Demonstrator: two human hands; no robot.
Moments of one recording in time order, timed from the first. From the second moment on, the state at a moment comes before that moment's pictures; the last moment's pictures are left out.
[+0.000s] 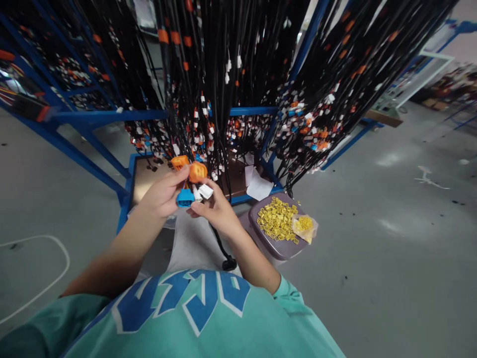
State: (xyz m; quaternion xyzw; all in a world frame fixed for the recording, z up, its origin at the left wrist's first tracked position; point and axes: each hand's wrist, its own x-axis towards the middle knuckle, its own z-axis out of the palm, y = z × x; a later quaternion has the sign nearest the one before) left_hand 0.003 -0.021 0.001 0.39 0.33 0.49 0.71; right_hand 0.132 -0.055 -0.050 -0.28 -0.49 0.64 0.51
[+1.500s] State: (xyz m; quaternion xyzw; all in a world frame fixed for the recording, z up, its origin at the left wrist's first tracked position) left_hand -0.017 -0.044 0.008 0.44 0.31 0.45 0.72; right_hand 0.146 -0.064 -0.055 -0.28 -0.42 0.67 0.55
